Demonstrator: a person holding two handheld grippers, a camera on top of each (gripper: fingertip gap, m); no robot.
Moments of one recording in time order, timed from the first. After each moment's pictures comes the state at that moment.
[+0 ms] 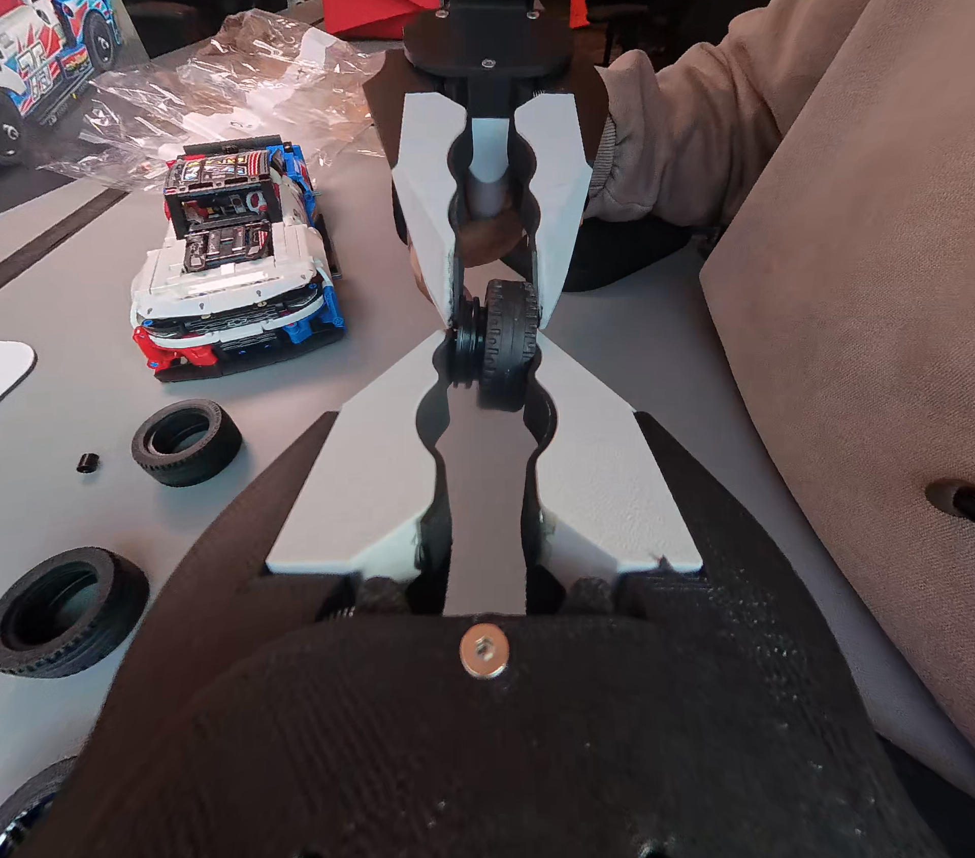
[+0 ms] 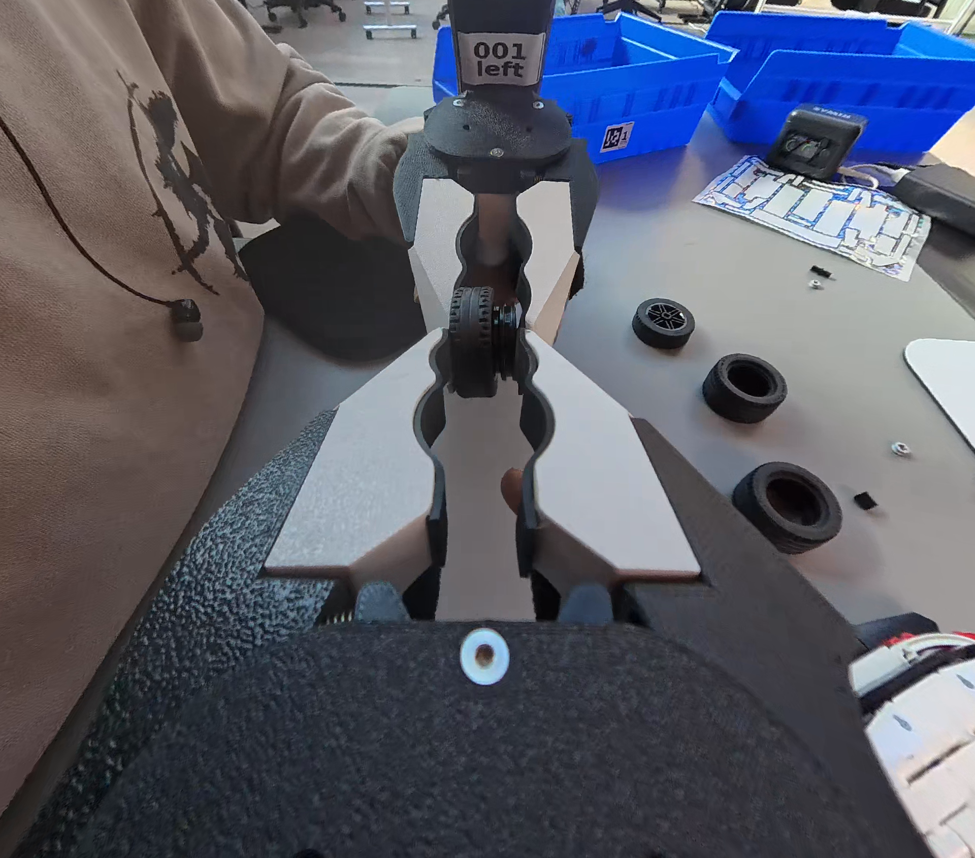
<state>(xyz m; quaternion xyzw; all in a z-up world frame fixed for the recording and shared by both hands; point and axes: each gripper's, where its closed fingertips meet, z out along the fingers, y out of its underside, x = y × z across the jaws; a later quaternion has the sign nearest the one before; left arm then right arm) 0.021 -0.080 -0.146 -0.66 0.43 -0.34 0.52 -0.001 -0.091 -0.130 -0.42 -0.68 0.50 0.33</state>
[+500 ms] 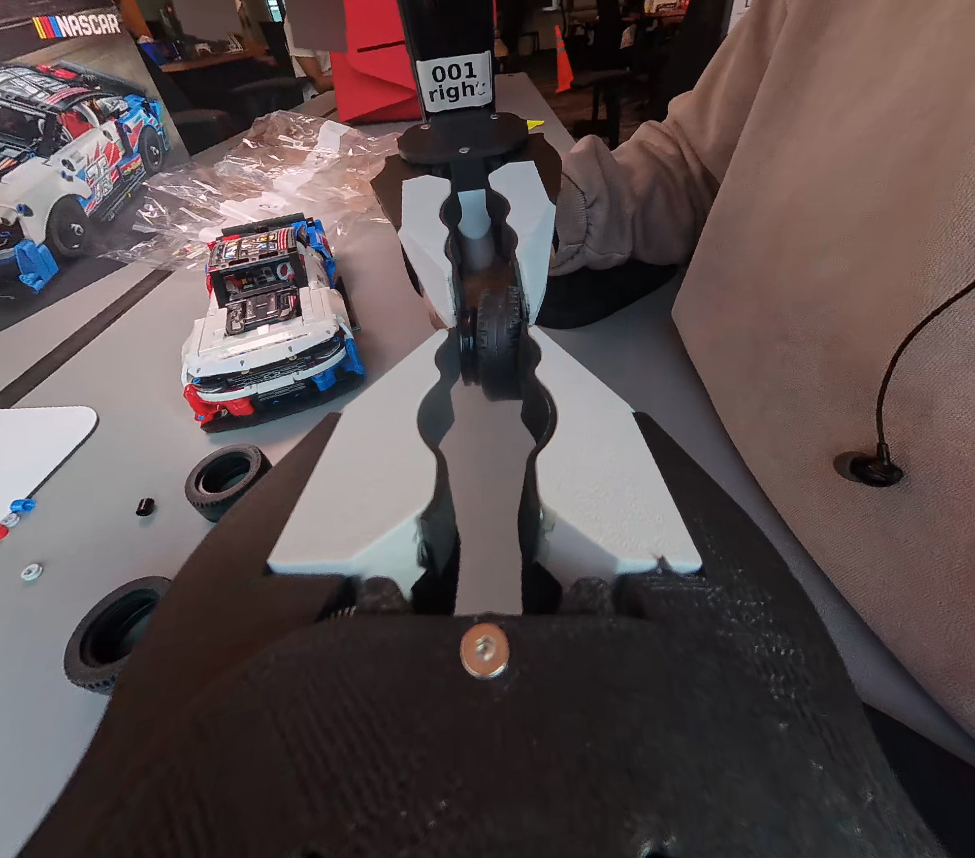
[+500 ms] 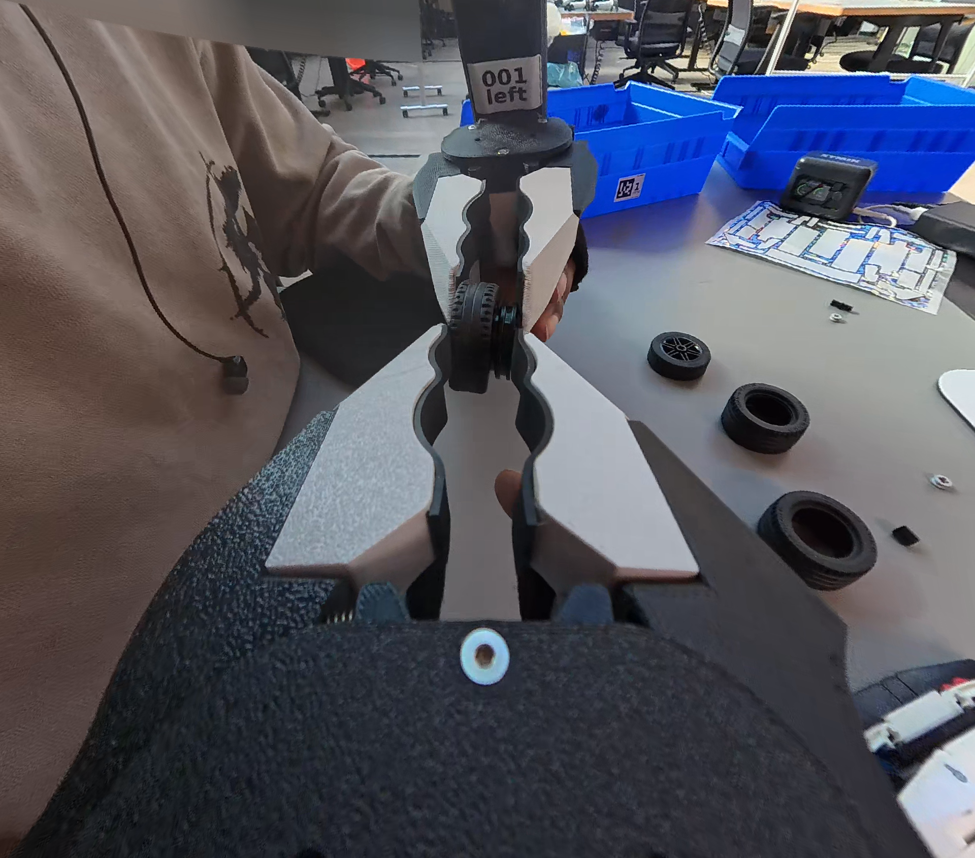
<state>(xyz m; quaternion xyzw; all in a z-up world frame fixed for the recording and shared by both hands) 0.009 -0.089 -0.119 -0.61 0.44 -0.34 0.57 0.004 -0.092 -0.118 -0.40 -0.65 0.56 0.33</state>
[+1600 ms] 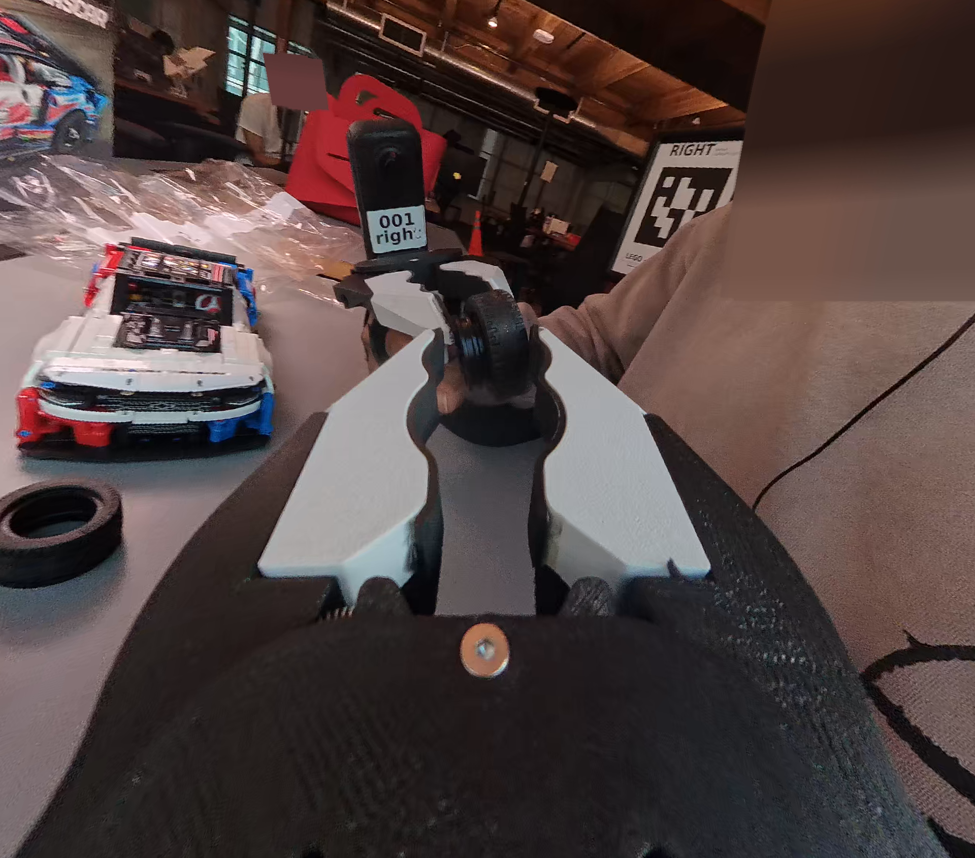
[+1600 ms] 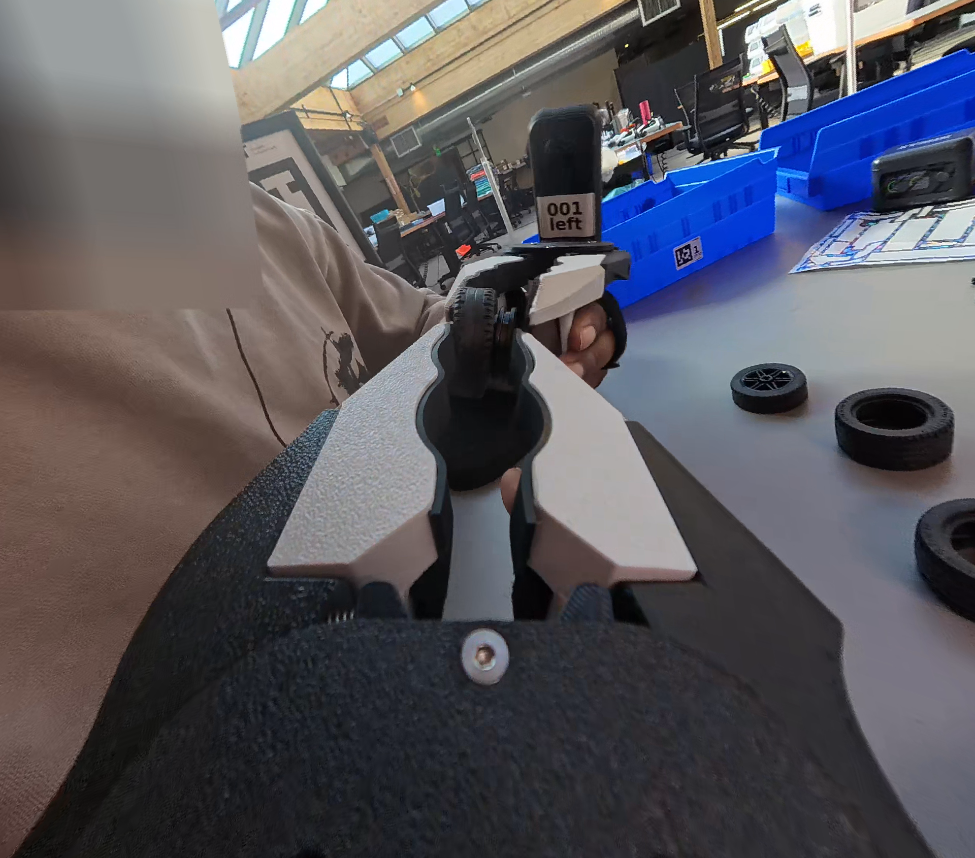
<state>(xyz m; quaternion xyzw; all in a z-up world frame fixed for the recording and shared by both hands) 0.006 -0.076 -0.085 -0.57 0.29 -0.54 0.54 0.009 -0.072 -0.088 -0.42 -0.50 0.73 0.22</state>
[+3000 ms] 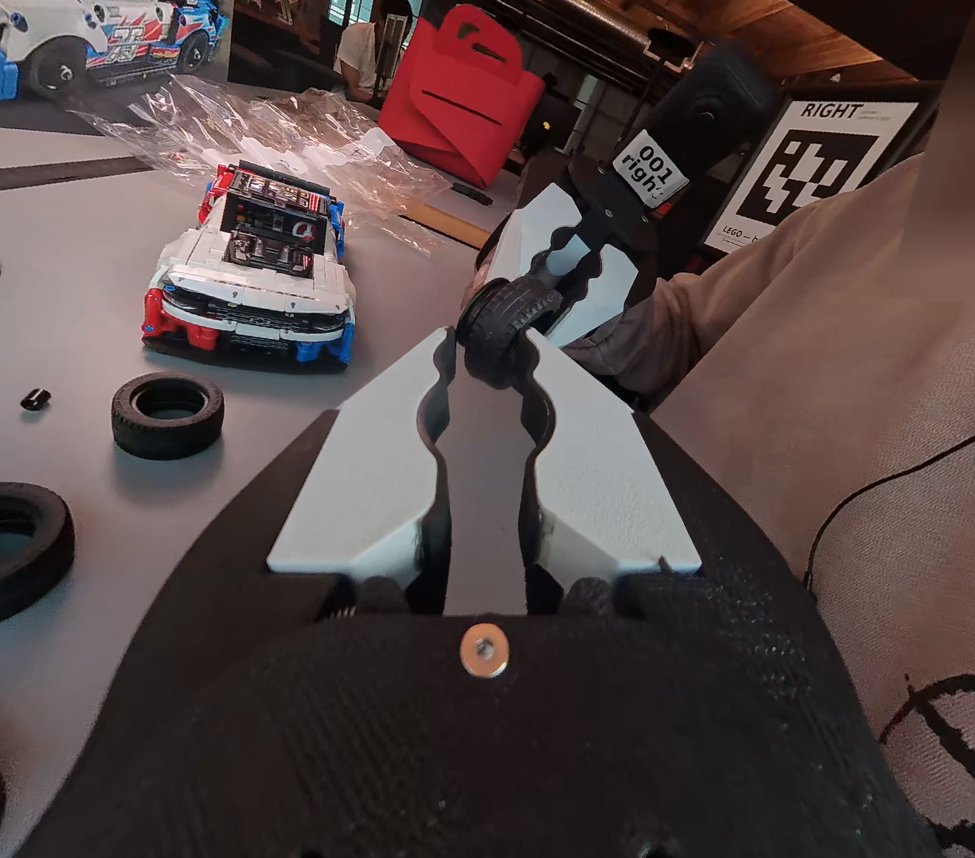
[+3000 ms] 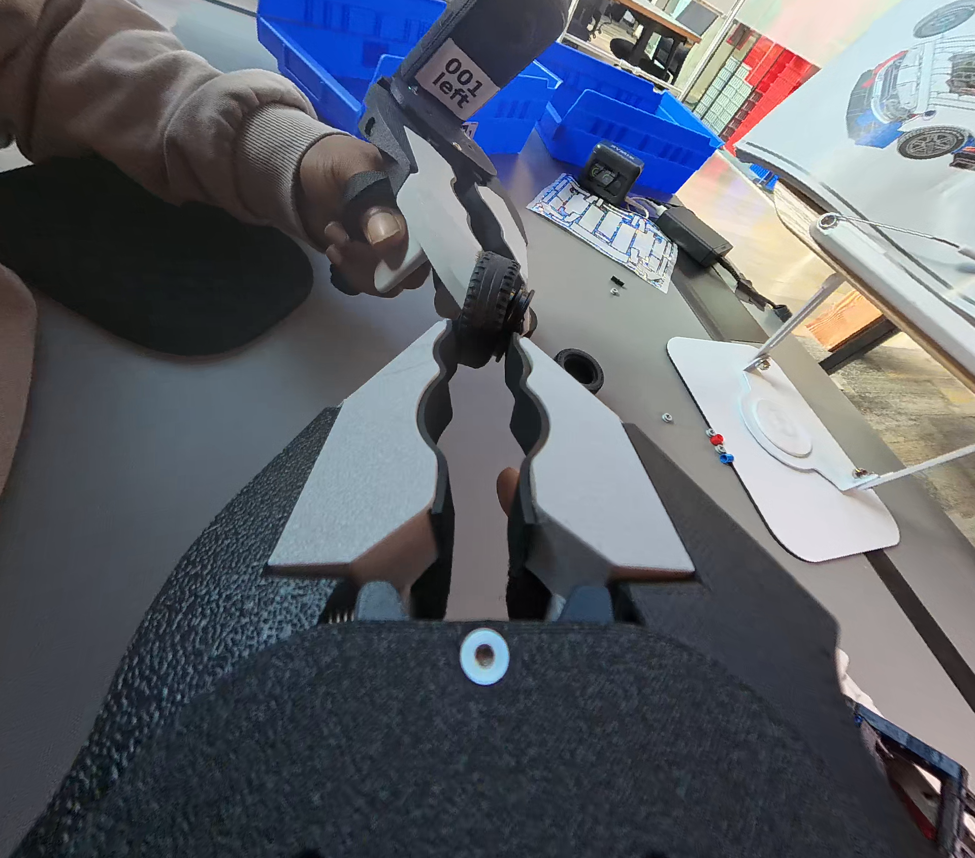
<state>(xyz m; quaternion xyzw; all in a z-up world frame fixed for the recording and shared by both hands) -0.007 -0.053 -0.115 -0.65 0.24 -0.49 0.52 -0.007 -0.059 -0.116 -0.43 -0.67 0.35 0.49</state>
